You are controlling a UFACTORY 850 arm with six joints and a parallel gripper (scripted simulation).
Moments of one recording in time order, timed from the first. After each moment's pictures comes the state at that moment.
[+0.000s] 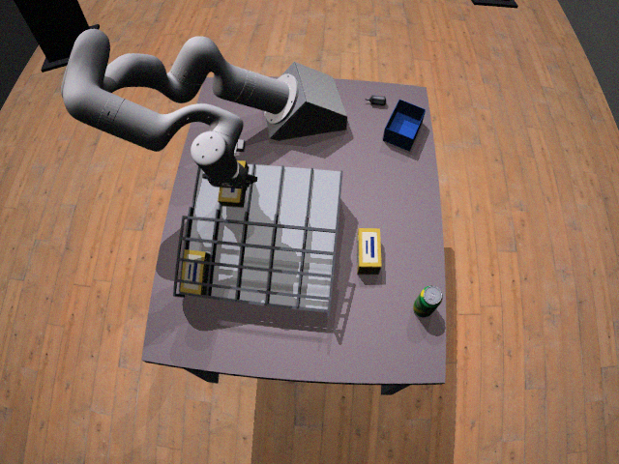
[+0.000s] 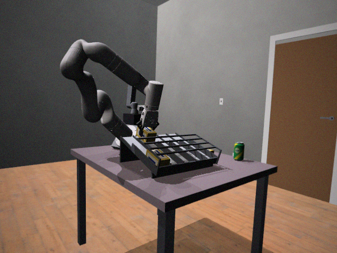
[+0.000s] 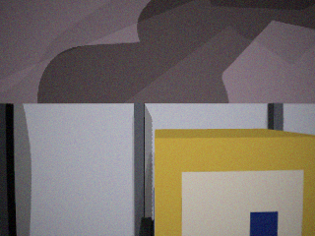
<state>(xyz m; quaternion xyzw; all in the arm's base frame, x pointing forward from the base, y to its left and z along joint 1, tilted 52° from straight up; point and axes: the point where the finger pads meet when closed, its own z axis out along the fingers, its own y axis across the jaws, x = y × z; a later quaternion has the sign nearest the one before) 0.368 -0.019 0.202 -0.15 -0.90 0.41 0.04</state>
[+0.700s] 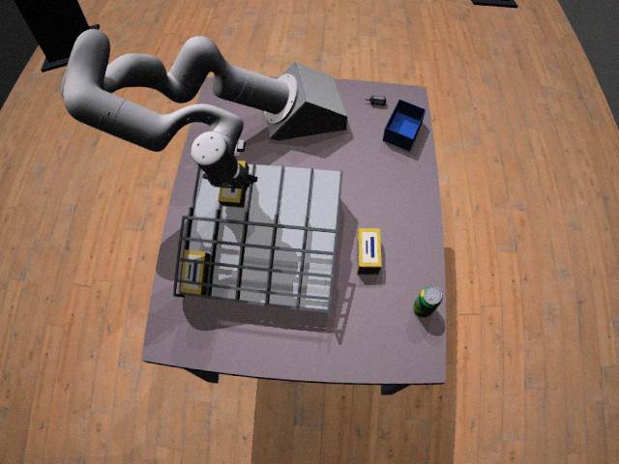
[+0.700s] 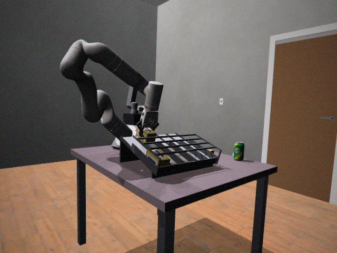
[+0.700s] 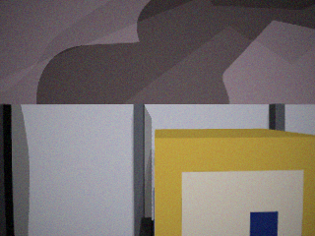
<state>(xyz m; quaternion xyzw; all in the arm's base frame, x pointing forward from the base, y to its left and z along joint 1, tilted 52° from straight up) 0.367 -0.021 0.200 -0.15 -0.90 0.41 0.04</state>
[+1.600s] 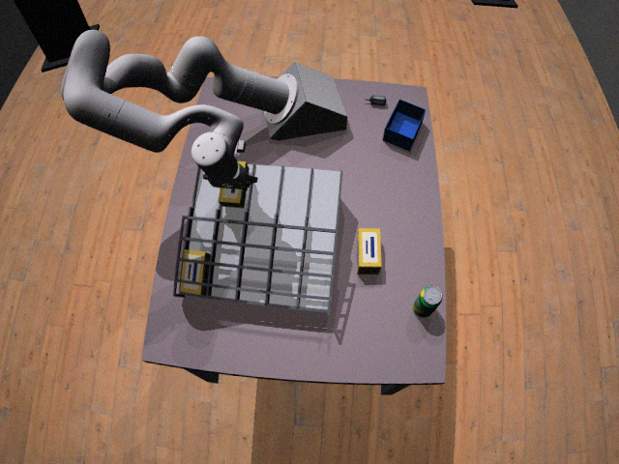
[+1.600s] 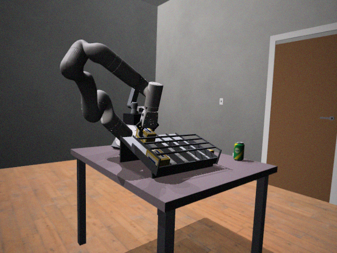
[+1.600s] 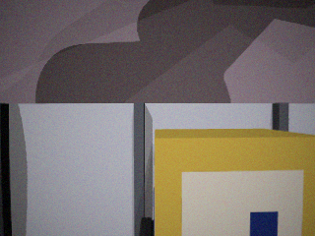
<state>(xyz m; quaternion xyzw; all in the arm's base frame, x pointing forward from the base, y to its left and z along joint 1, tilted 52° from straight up) 0.367 -0.024 0.198 -0.15 -0.90 0.41 0.04</state>
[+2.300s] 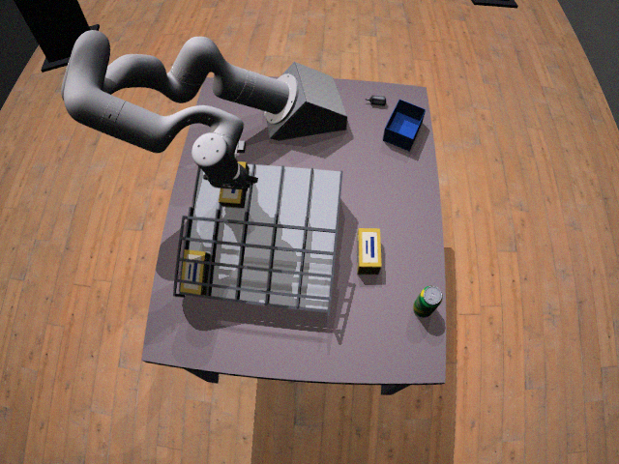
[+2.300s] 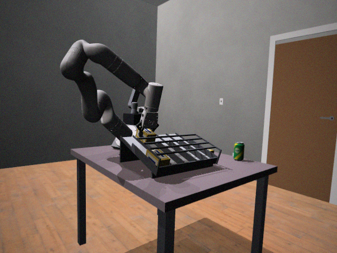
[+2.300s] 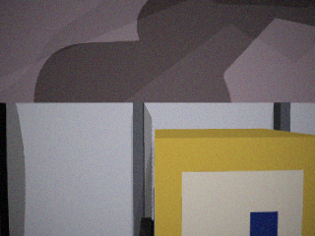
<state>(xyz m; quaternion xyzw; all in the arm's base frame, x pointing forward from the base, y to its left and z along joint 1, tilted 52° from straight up) 0.366 -0.026 0.196 -0.15 -0.90 0.41 0.04</state>
